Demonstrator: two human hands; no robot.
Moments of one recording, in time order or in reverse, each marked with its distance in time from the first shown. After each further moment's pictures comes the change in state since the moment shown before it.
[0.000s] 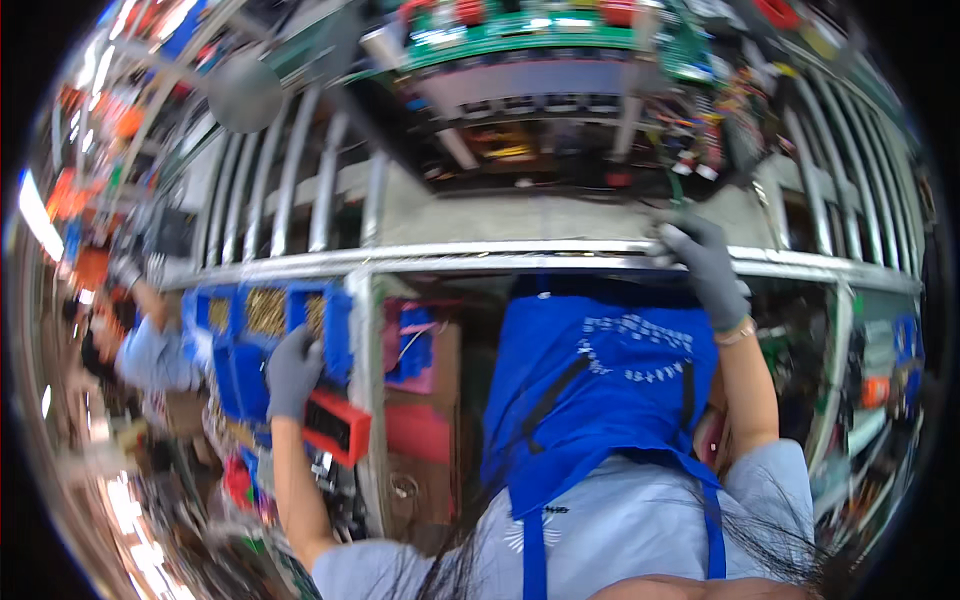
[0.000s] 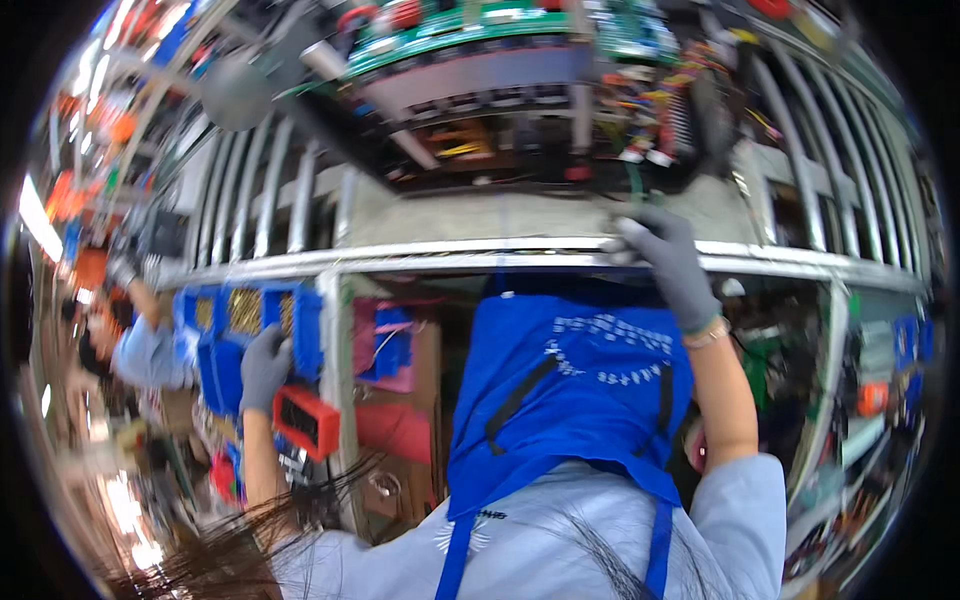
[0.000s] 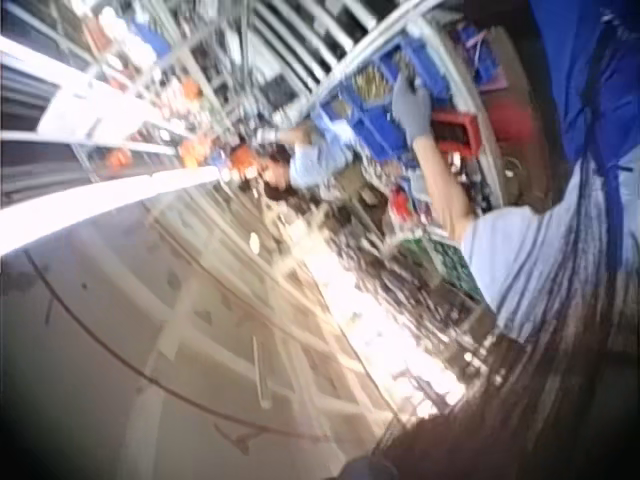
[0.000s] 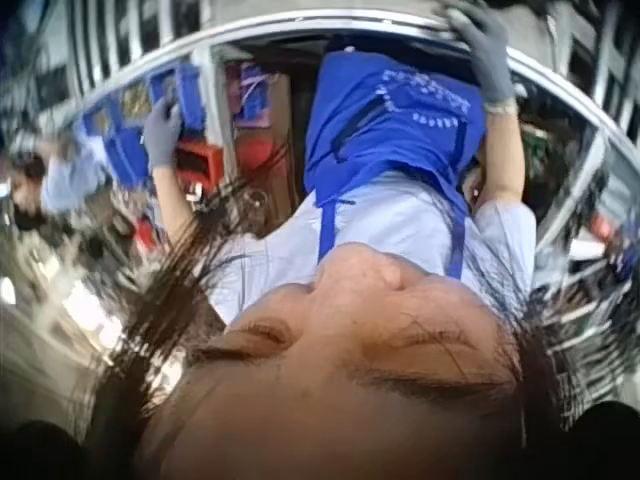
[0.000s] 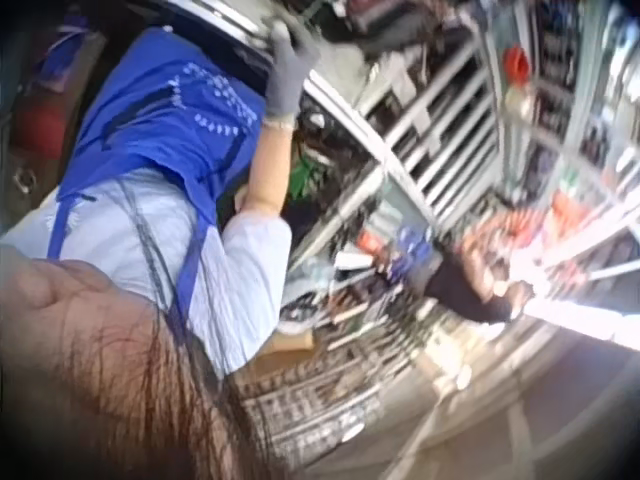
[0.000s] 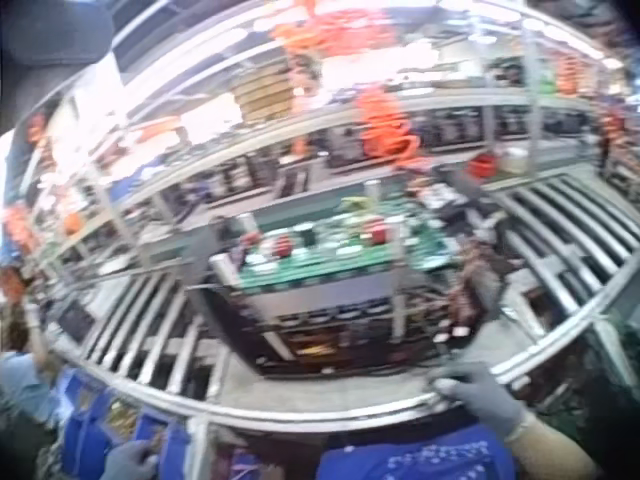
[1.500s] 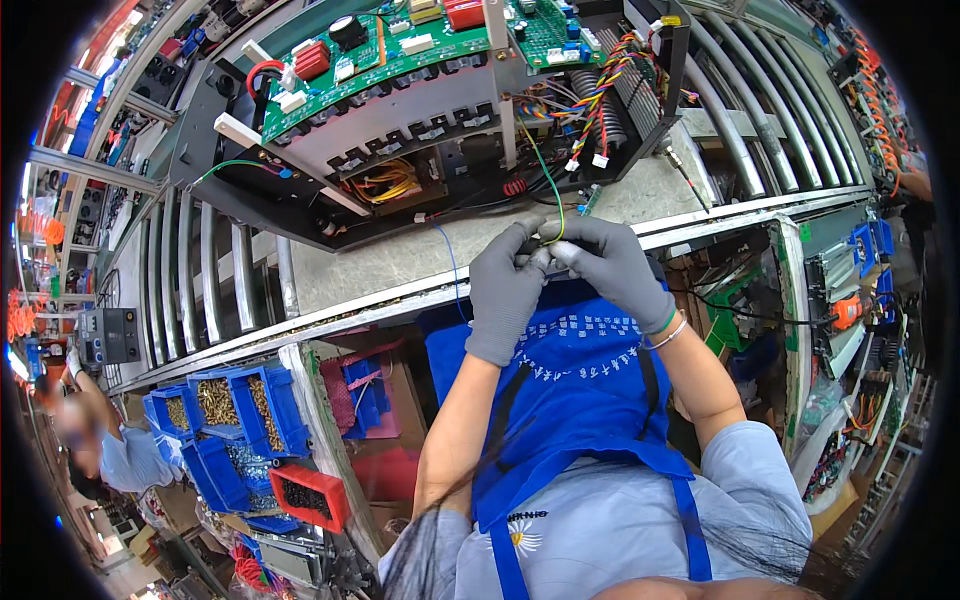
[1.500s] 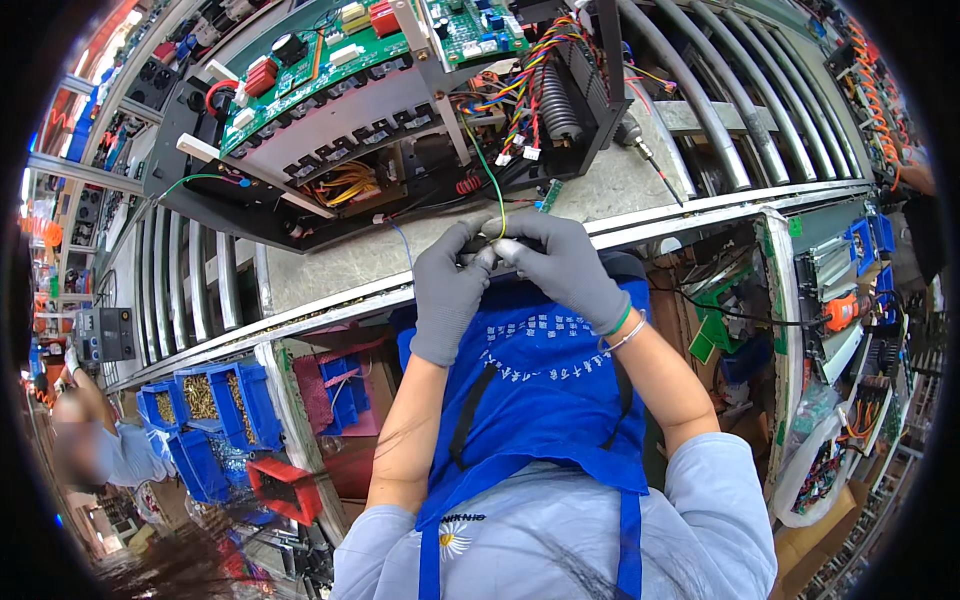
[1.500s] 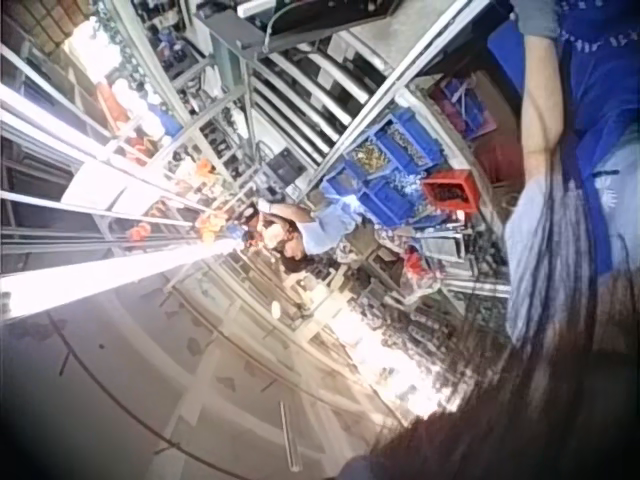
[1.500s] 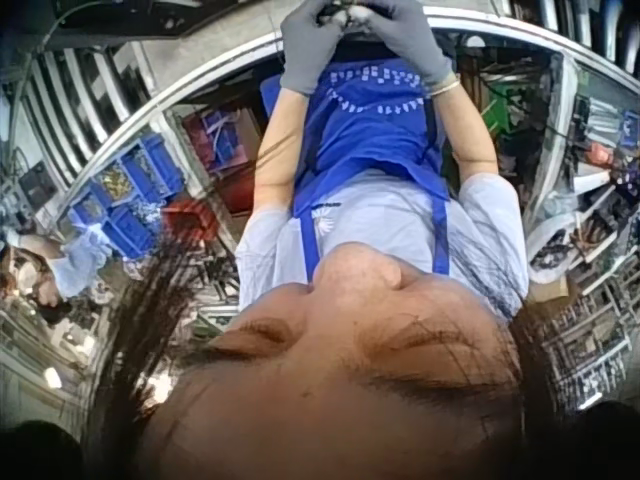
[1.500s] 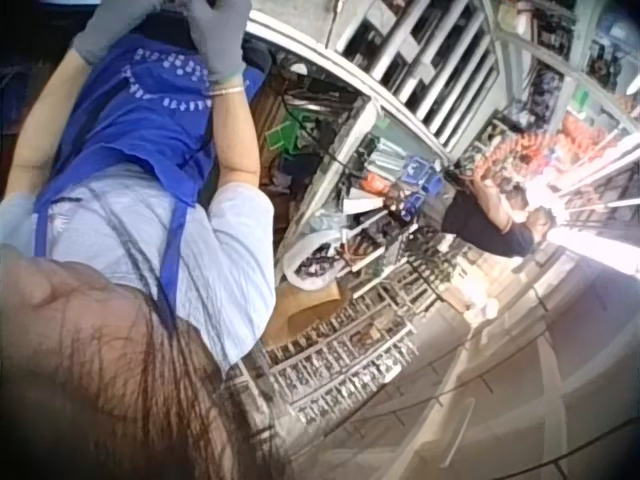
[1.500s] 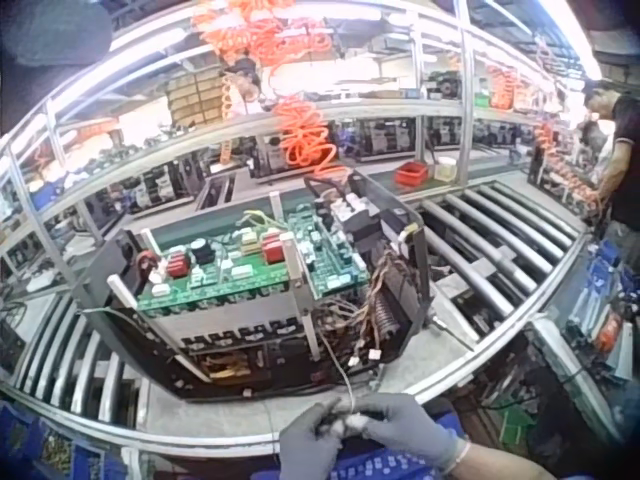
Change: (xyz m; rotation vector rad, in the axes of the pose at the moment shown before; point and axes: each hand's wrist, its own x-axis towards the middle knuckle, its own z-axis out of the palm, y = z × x) left_hand 0.050 0.389 0.118 -1.297 -0.300 0.263; right_hand -0.012 0.002 0.014 -0.136 0.156 -0.205
